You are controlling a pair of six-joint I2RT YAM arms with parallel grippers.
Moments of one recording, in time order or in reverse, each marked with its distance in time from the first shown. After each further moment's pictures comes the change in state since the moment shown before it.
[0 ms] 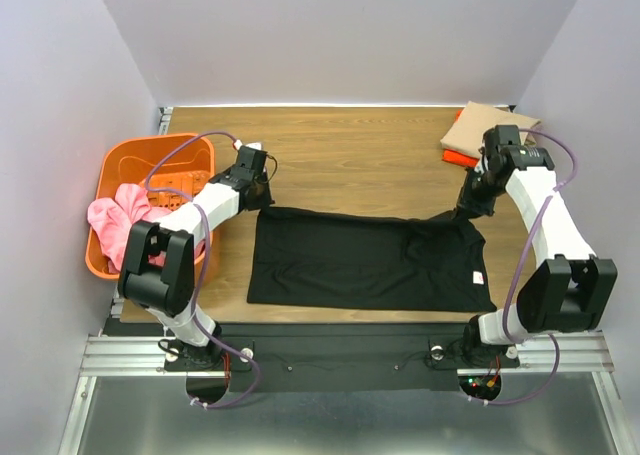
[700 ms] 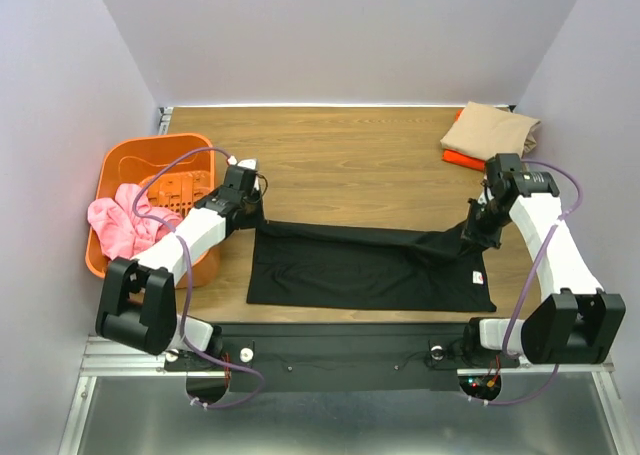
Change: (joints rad) left arm 0.000 -0.227 -0.193 -0.011 0.049 0.045; right arm 0.000 -0.174 -0.177 -0.177 0.018 0.001
